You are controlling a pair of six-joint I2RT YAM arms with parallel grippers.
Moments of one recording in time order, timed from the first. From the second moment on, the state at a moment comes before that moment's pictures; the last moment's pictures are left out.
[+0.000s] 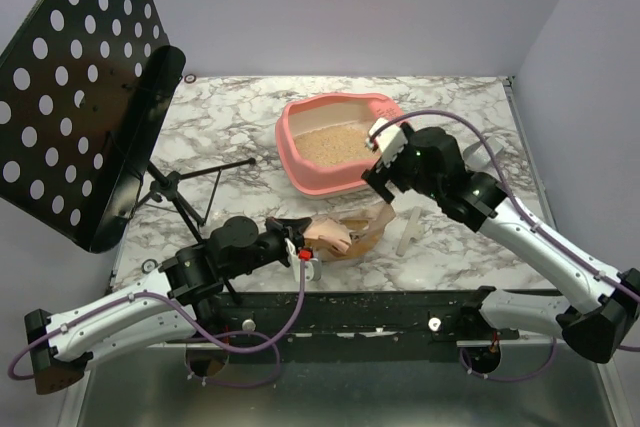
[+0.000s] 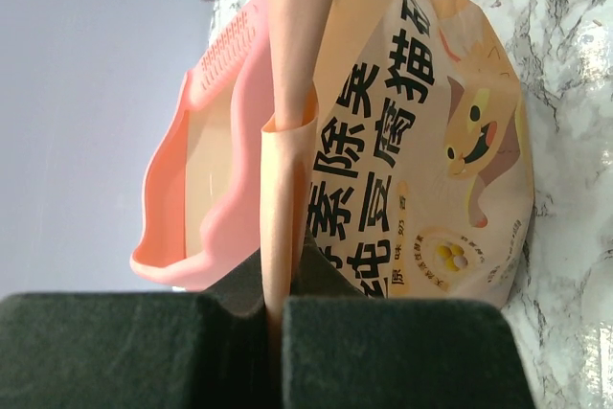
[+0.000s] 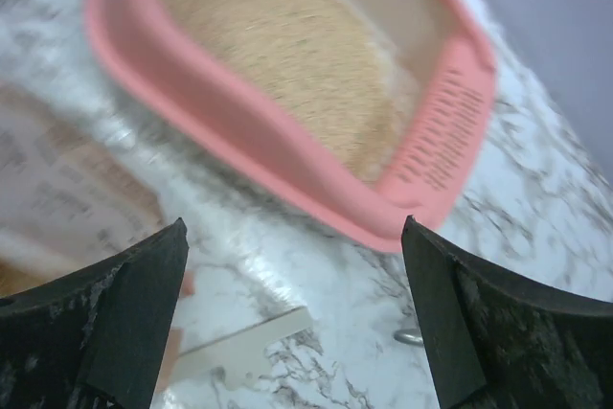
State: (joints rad) left arm -1.07 0.61 0.57 -0.23 0.00 0.89; right arm 0.74 1.17 1.10 -0.51 0.00 -0.44
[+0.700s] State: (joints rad) left arm -1.07 0.69 0.58 -0.17 0.06 0.88; right arm 0.47 1.26 1.22 -0.52 -0.14 -0.03
